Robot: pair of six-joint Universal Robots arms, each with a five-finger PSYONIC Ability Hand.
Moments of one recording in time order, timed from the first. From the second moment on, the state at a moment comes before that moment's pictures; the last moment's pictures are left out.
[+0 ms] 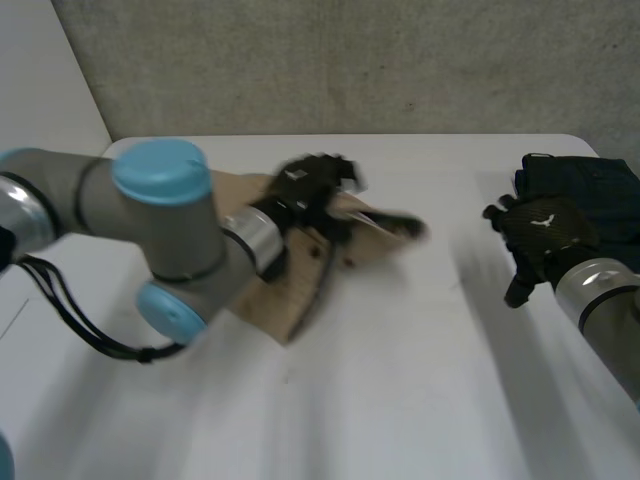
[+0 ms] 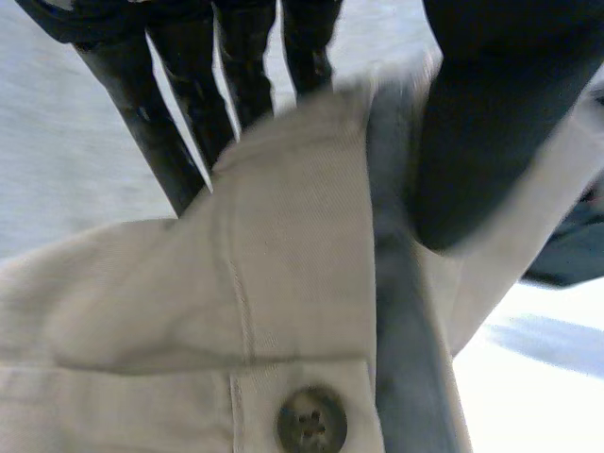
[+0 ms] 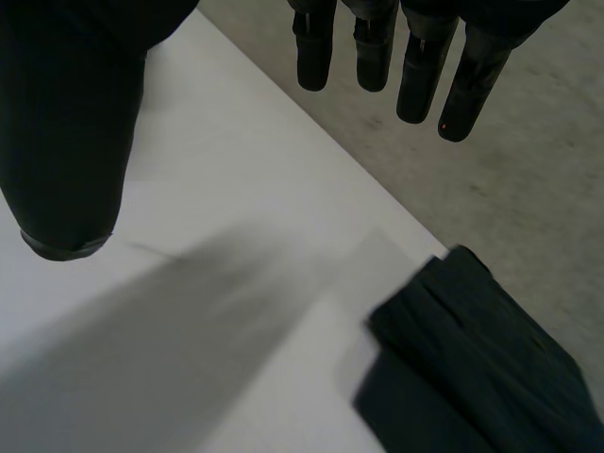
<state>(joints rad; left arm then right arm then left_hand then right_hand) 4.11 -2.29 -1.06 3.26 -1.33 2.95 1.79 -1.34 1.75 -0.15 1.44 2.65 0.61 0.66 0.66 0.69 0.51 0.19 0.22 0.22 0.24 0.07</state>
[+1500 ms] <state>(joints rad) 4.58 -2.12 -1.45 3.40 -1.30 3.35 1.86 -0.65 0.68 -0.05 1.50 2.53 0.18 0.20 0.20 0.20 0.05 0.20 0.22 0.21 0.23 0.07</state>
